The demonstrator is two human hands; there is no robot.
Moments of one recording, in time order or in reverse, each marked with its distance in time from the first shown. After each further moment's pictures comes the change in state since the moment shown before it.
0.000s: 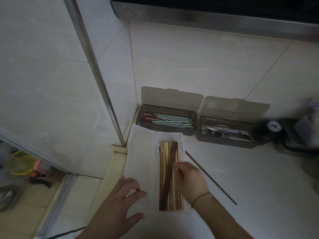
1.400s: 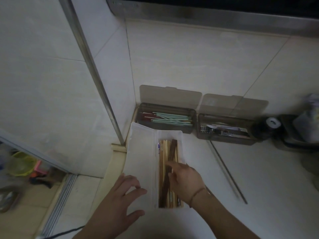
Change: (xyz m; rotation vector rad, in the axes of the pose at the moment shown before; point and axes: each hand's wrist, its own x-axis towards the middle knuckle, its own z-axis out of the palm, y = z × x) left_hand 0.004 0.004 -0.004 0.030 -0.046 -0.028; right_hand -0.001 0.005 0.009 -0.087 -0.028 -0.176
